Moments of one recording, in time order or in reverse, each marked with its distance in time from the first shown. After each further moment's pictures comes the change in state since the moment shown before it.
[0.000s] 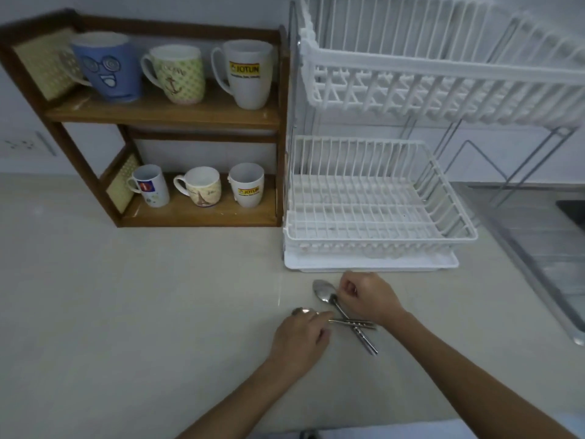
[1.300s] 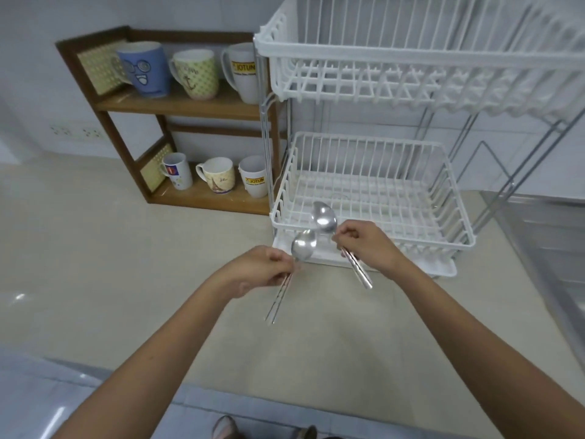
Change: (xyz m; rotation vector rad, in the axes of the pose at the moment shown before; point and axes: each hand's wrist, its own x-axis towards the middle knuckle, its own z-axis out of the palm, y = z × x) left_hand 0.047 0.038 -0.085 -0.893 -0.156 -0.716; right_hand 0.026 0.017 -0.086 0.656 -0.154 -0.153
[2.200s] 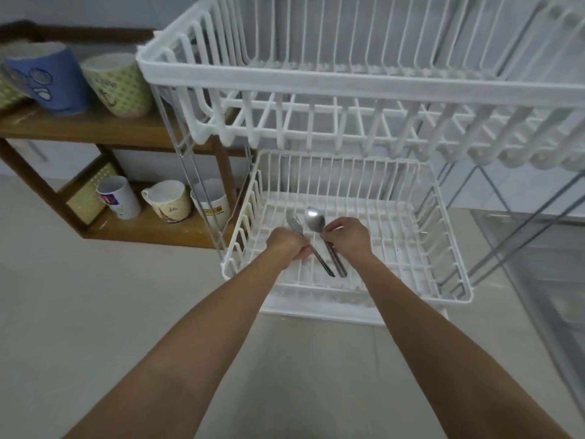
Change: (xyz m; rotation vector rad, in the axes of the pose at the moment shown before) left_hand 0.210 0.089 0.057 -0.236 0.335 -0.148; right_hand 0.151 0.053 -0.043 -0.118 0.324 0.266
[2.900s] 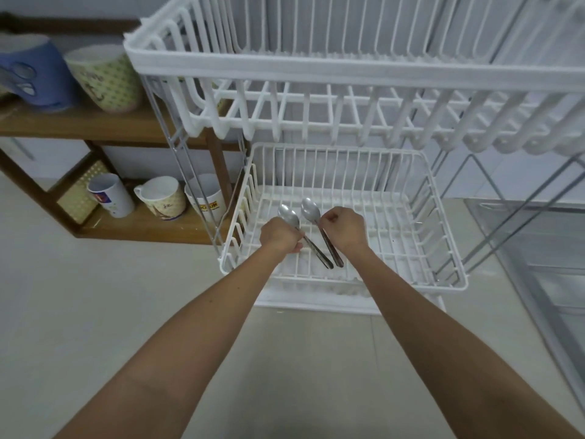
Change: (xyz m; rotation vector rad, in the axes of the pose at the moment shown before) left_hand -0.009 0.002 -0.007 0.297 0.037 0.159; right_hand -0.008 -0.007 0.000 -0.109 0.057 -0.073
